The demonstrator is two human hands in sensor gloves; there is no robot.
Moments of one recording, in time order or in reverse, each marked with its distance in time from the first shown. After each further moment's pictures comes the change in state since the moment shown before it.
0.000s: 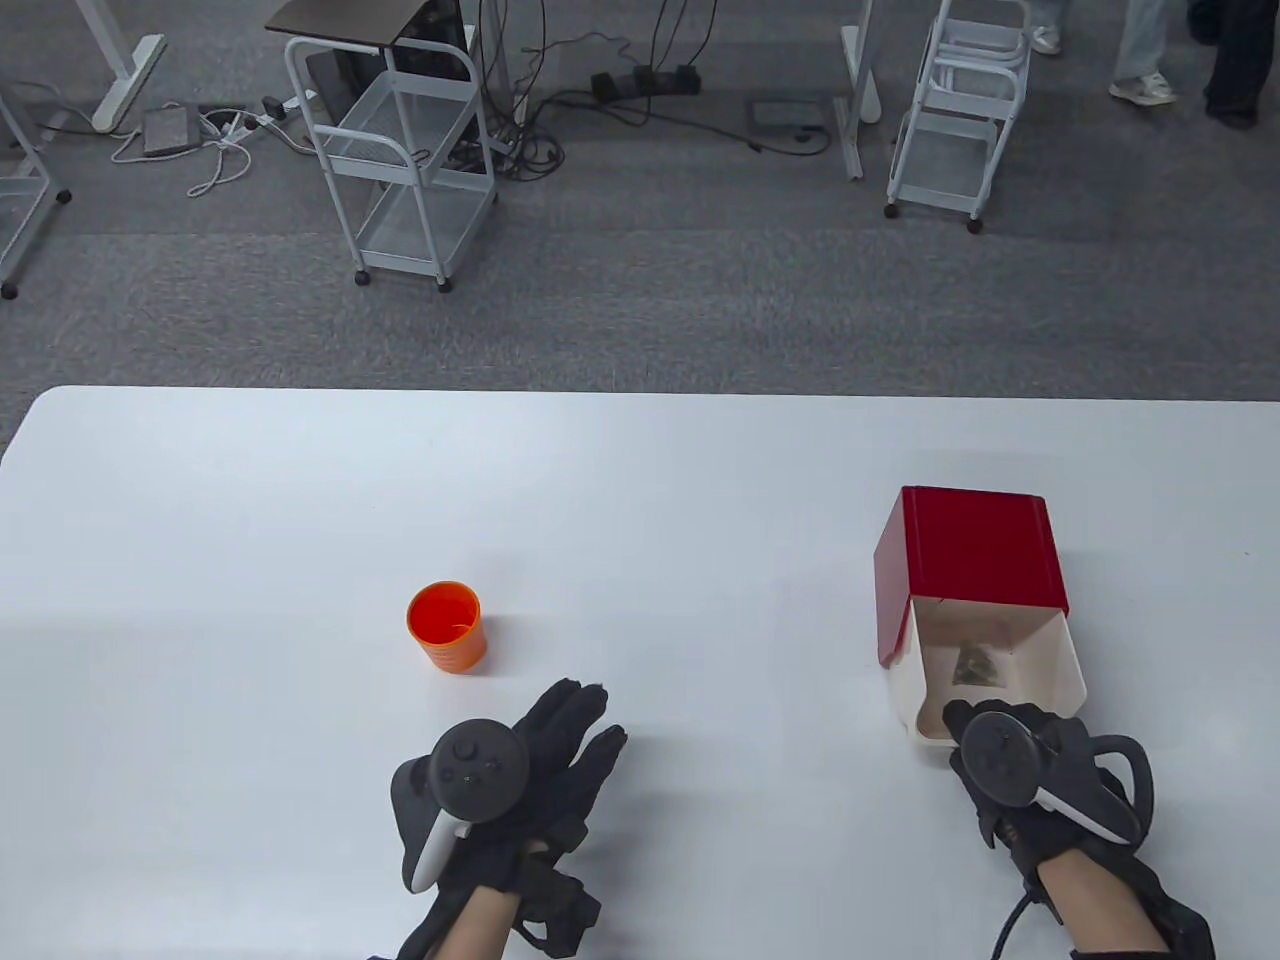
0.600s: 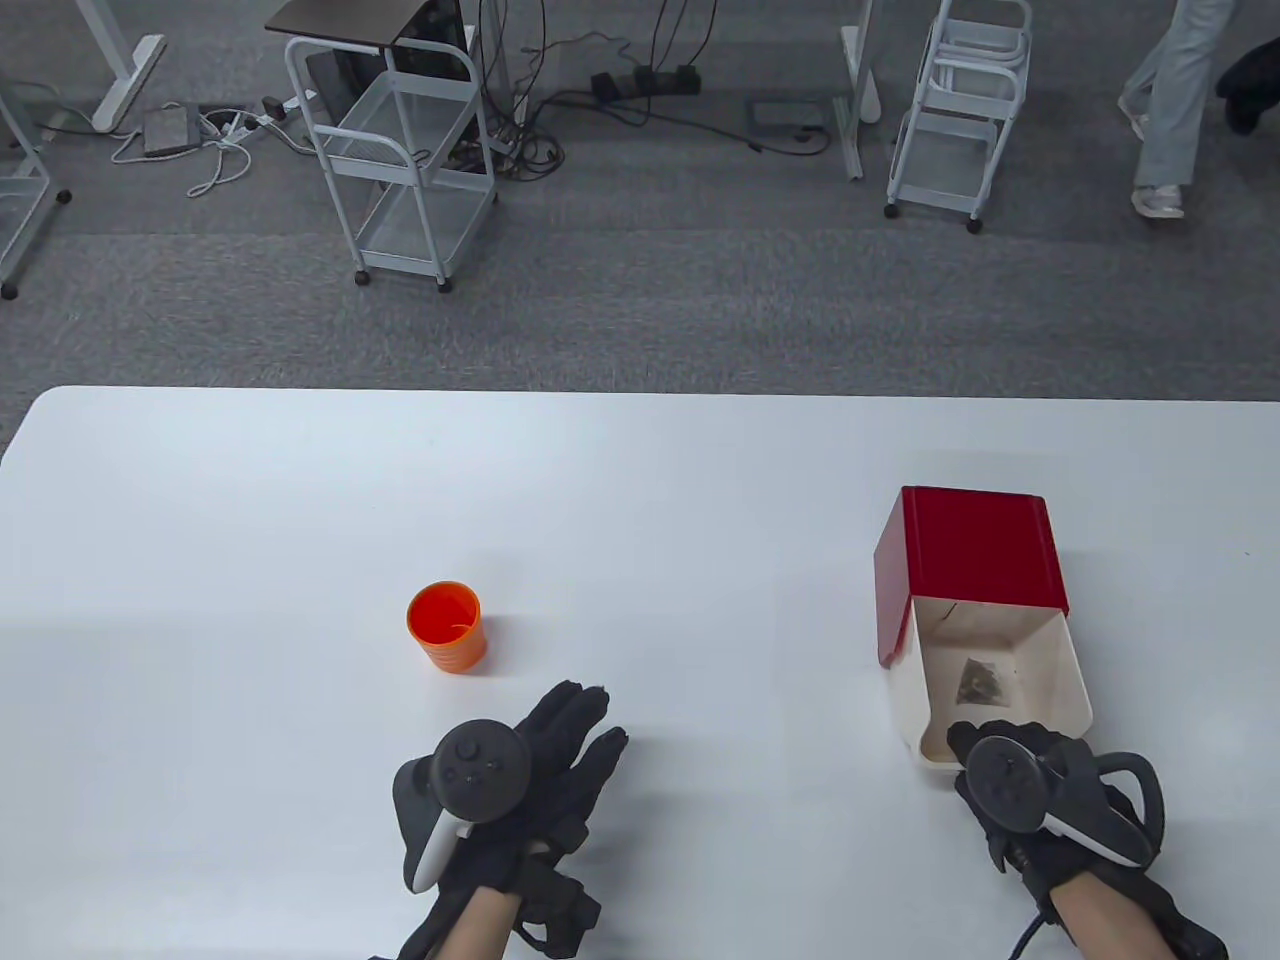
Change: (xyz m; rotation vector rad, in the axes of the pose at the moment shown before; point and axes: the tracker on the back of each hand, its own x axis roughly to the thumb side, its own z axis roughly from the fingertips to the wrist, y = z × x) left_hand 0.001 -0.001 0.000 -0.006 0.002 -0.005; right_hand 0.003 0.000 0.015 0.002 -0.036 0.032
